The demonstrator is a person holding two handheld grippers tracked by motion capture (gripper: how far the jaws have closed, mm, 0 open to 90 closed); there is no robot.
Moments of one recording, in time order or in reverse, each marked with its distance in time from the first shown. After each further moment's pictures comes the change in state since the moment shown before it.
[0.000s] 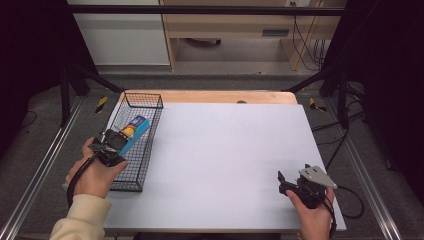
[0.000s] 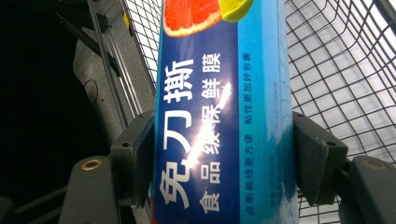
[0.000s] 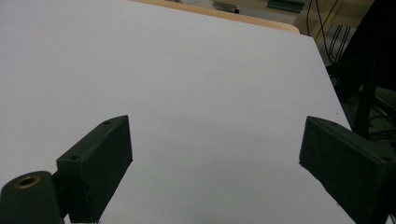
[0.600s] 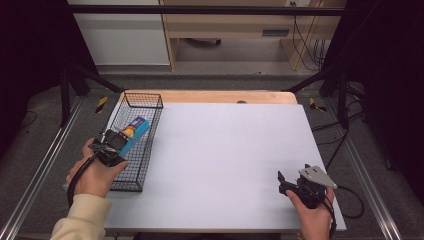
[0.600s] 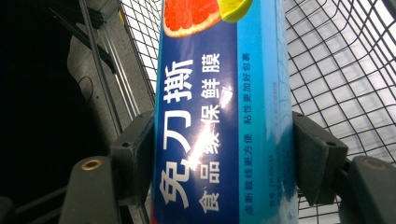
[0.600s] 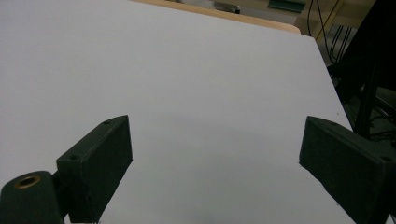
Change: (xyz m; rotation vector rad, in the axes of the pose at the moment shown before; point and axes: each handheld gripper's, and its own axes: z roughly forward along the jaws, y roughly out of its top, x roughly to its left) left arm 0.001 0.000 0.005 0.010 -0.019 -0.007; right arm 0.000 0.000 0.000 -0.001 0.003 -0.002
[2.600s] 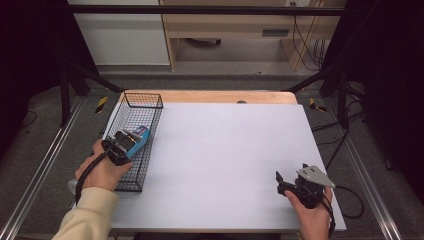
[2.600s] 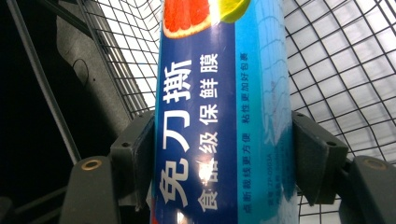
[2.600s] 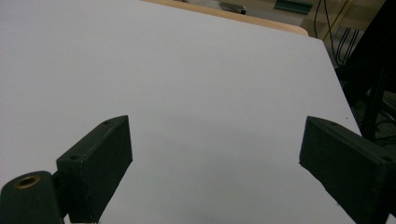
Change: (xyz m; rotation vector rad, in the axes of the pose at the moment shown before) left arm -0.010 0.016 0.027 0.135 -0.009 0.092; right arm 0.003 0.001 0.001 0.001 0.022 -0.016
